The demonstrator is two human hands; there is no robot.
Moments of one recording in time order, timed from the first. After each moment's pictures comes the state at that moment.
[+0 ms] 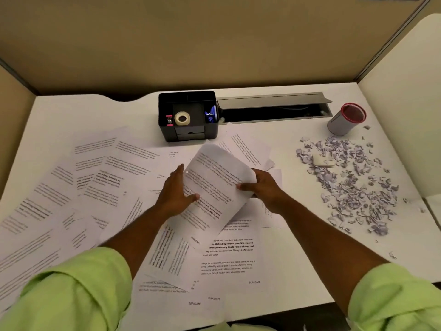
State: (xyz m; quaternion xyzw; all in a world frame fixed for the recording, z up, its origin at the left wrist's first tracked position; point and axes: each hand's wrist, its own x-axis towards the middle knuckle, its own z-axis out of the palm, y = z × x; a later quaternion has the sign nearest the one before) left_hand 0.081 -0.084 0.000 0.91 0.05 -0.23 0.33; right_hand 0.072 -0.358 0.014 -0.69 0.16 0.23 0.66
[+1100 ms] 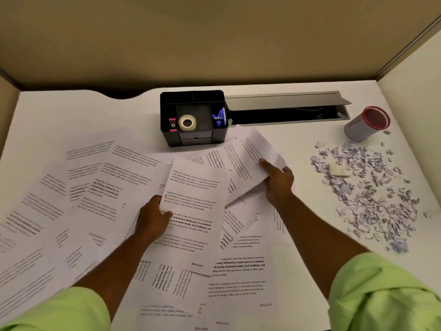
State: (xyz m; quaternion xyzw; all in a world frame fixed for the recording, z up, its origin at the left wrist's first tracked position) left_hand 0.082 -0.030 -0.026 0.88 0.20 -0.23 0.36; right_hand 0.151 -0.355 -0.040 -0.48 0.43 -0.03 0.76
